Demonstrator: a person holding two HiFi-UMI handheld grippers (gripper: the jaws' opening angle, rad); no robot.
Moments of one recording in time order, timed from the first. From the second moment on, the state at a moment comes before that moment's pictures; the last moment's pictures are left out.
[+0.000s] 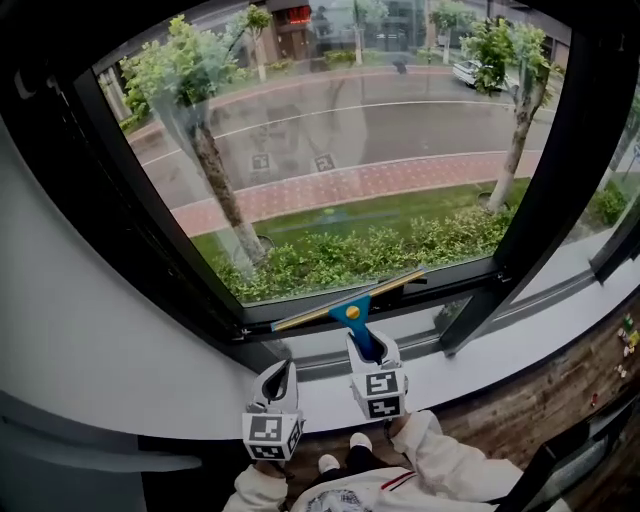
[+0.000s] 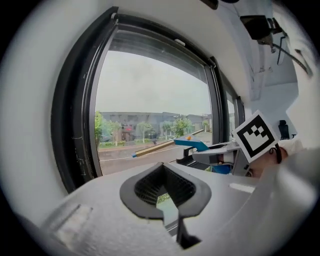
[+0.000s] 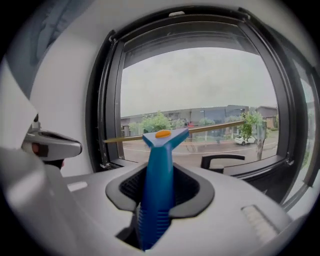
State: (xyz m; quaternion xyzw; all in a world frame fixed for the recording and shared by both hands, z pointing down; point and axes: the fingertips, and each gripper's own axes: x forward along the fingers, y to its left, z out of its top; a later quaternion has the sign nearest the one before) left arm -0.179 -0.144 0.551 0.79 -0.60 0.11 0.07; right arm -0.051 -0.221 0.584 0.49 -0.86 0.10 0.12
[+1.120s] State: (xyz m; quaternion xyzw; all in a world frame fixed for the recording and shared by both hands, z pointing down) left arm -0.092 0.252 0.522 0.81 -0.57 0.07 0.06; right arm 0.089 0.196 0.512 0.53 -0.83 0.13 0.08
